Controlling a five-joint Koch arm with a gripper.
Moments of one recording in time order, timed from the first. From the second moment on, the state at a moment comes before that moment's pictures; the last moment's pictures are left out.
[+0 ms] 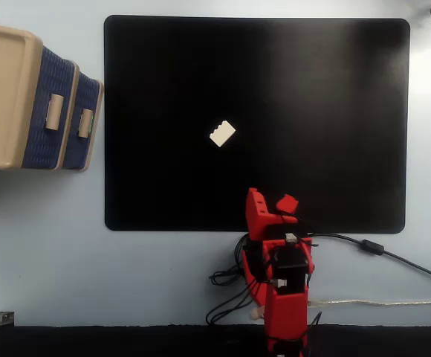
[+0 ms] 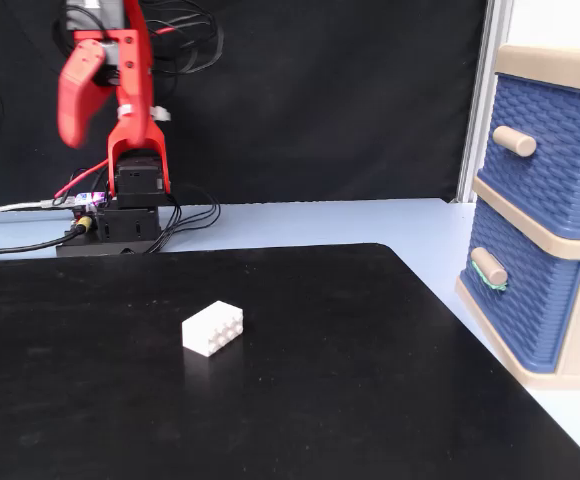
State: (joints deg) arm 75.4 129.2 93.5 96.2 108.5
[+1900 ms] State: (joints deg) arm 34.2 67.7 128.8 -50.0 177.6
